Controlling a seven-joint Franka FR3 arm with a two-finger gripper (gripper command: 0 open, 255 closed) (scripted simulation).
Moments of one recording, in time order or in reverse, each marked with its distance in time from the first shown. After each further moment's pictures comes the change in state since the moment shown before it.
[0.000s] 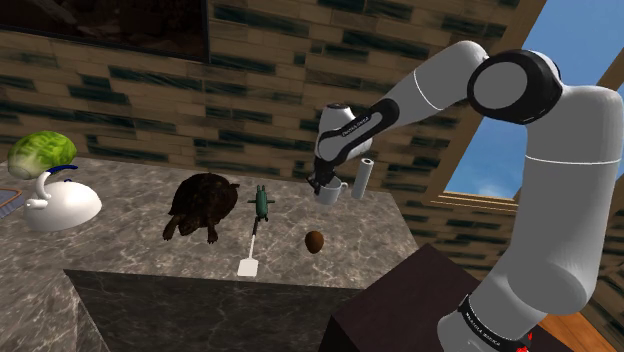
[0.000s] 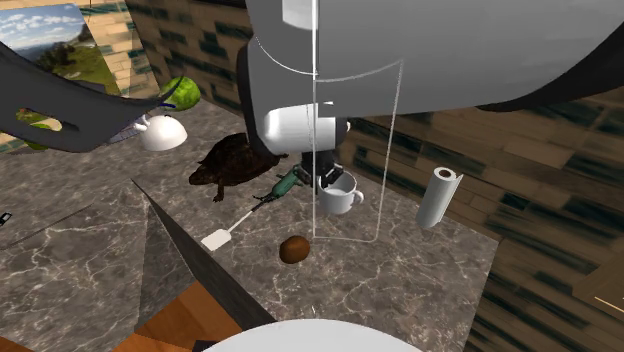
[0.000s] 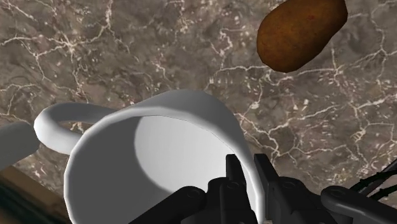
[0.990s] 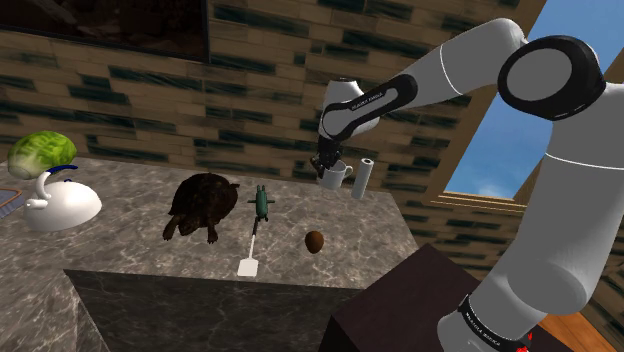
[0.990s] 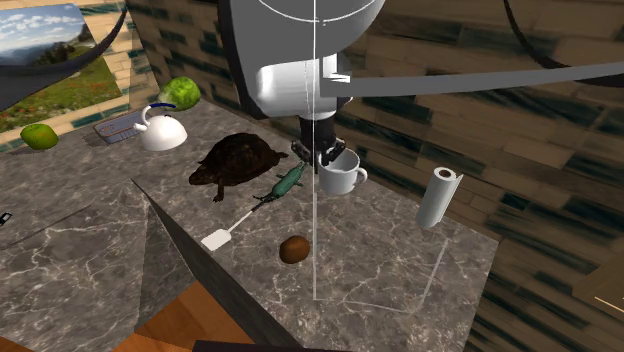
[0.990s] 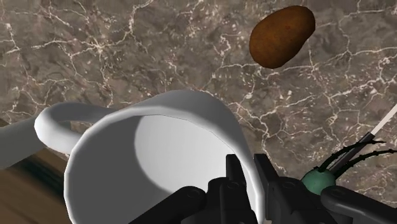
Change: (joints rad) arm 0.000 -0.133 0.005 0.030 0.010 -0.163 -0.014
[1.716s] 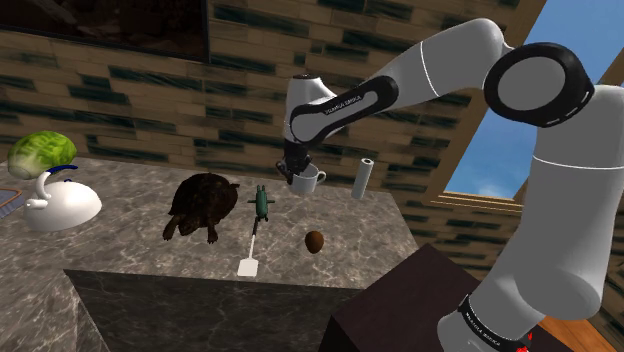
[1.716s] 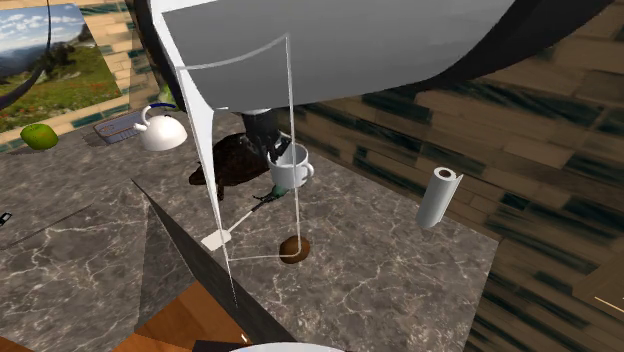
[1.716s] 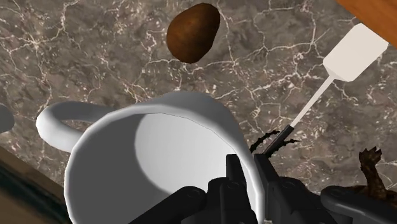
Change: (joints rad) arm 0.149 0.079 0.066 0.131 -0.036 -0.069 0.228
